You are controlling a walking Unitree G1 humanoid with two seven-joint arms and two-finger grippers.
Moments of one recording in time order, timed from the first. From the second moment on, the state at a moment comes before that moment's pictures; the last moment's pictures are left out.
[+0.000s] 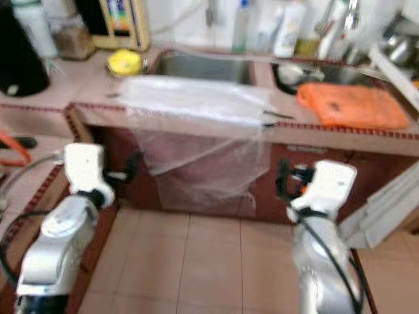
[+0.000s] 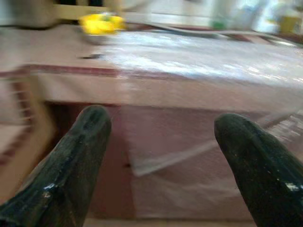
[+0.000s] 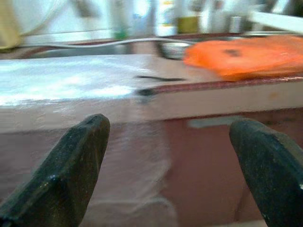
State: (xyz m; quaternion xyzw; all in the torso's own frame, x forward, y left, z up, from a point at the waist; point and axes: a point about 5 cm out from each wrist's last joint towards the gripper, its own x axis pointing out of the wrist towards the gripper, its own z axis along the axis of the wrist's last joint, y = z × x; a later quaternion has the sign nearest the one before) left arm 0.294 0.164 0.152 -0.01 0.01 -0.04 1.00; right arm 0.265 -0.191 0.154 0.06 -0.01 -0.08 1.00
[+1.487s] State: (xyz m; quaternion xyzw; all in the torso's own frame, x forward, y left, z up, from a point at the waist) left arm 0.294 0.160 0.177 -0.03 -0.07 -0.05 1.00; right arm 0.266 -0.163 0.185 -0.02 -0.09 0.03 1.00
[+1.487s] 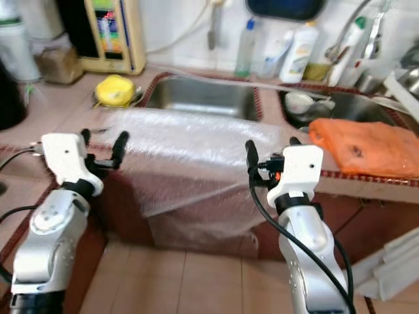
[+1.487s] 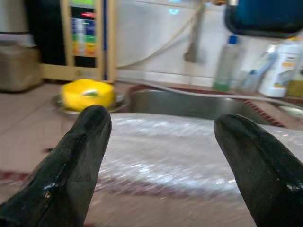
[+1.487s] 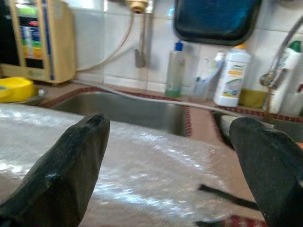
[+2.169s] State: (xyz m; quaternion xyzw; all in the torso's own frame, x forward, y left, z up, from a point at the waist) left arm 0.295 0.144 0.173 -0.03 -0.06 -0.08 0.99; right arm 0.266 -0.175 0.182 -0.02 -0.08 0.00 1.00
